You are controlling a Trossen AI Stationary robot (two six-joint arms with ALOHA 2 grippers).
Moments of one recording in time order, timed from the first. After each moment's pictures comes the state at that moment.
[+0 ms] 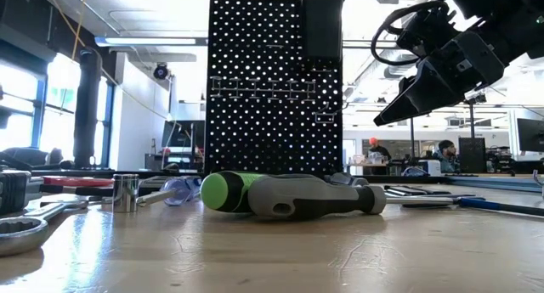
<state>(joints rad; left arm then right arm) 0.03 1.67 1.83 -0.47 -0.14 0.52 0.23 1.18 0.41 0.17 0.32 0.18</state>
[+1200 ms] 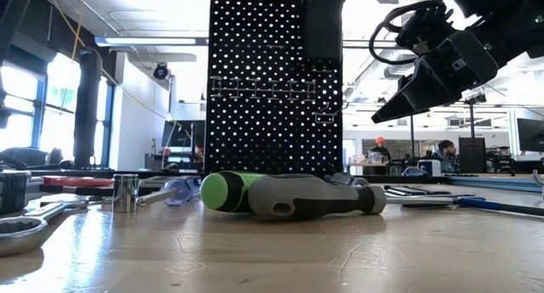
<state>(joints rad) 0.30 1.78 1.83 -0.17 -0.10 0.55 0.23 1.18 0.41 0.19 0.34 0.18</state>
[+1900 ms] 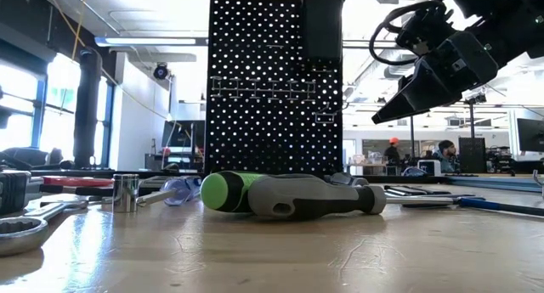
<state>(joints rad) 0.00 1.60 1.83 -0.63 -0.30 0.51 0.23 1.18 0.41 0.18 0.34 0.19</state>
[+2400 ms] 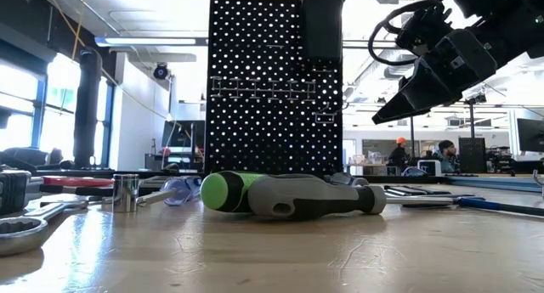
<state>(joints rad) -0.33 1.60 1.63 -0.89 -0.43 0.11 0.23 1.18 0.41 0.18 0.34 0.22</state>
